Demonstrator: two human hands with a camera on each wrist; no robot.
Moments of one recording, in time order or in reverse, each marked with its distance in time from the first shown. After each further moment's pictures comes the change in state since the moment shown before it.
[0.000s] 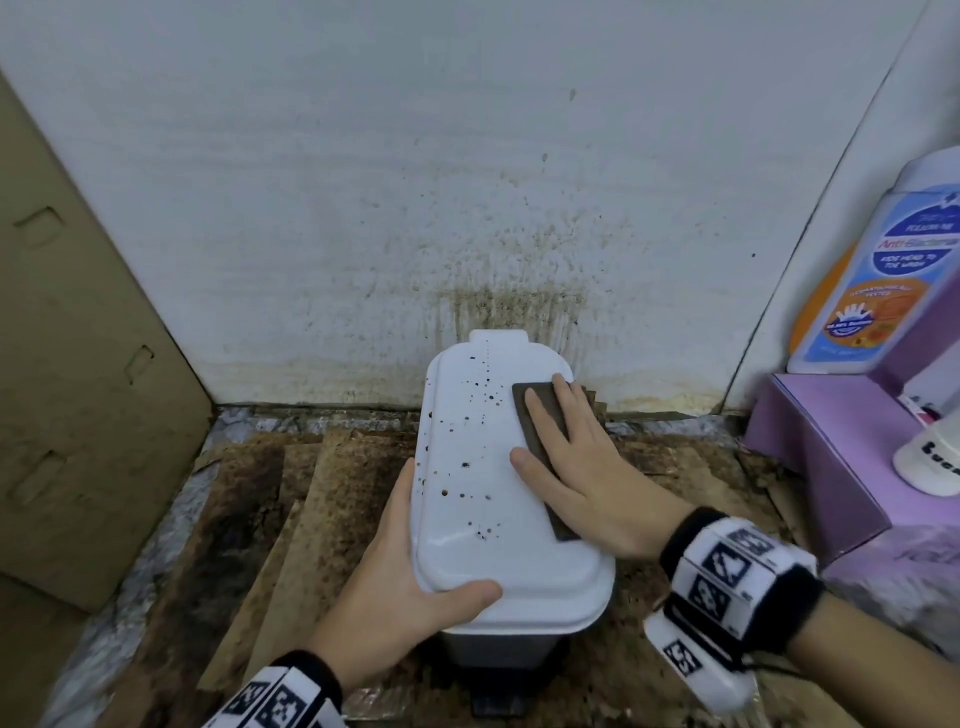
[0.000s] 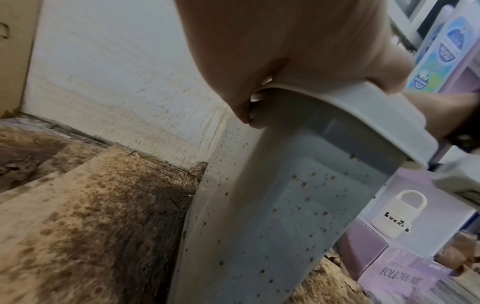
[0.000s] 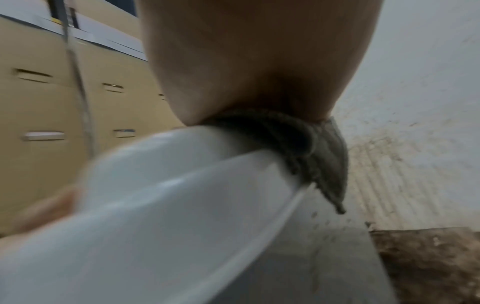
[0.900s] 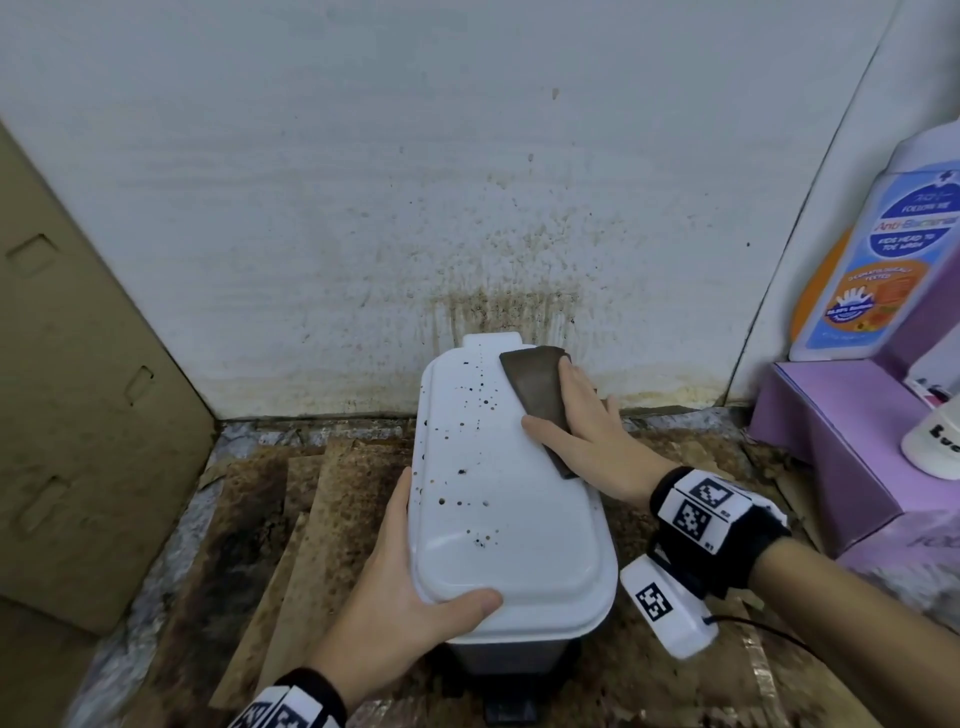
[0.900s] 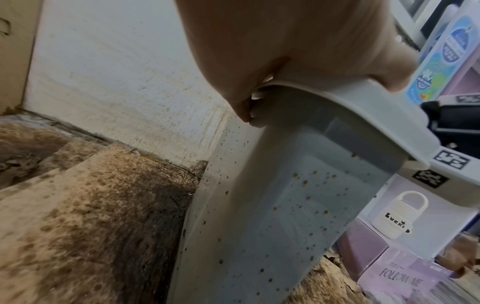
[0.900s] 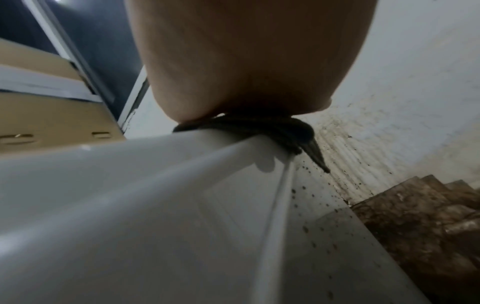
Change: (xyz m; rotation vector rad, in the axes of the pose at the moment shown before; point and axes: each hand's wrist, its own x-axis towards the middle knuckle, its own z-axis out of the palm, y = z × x) left_hand 0.001 -0.001 -0.001 0.033 0.012 -0.021; right_hand 0.038 0.033 -0.009 0.229 0.093 0.041
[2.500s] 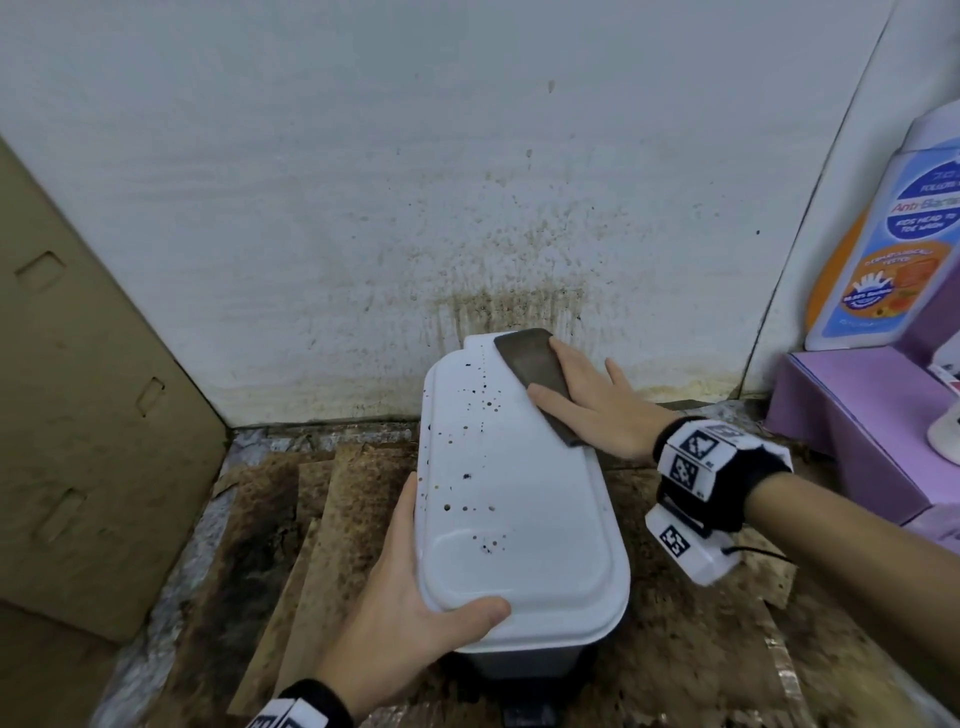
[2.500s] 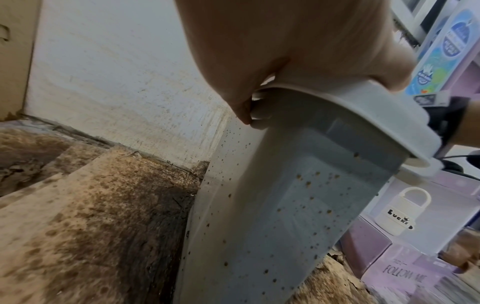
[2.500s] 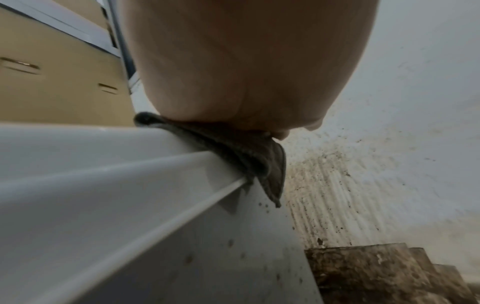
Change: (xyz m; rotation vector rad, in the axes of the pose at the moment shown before) left_hand 0.002 0.003 -0.001 0.049 -0.012 -0.004; right_hand 0.034 0.010 -0.023 -0.209 -0.019 -0.029
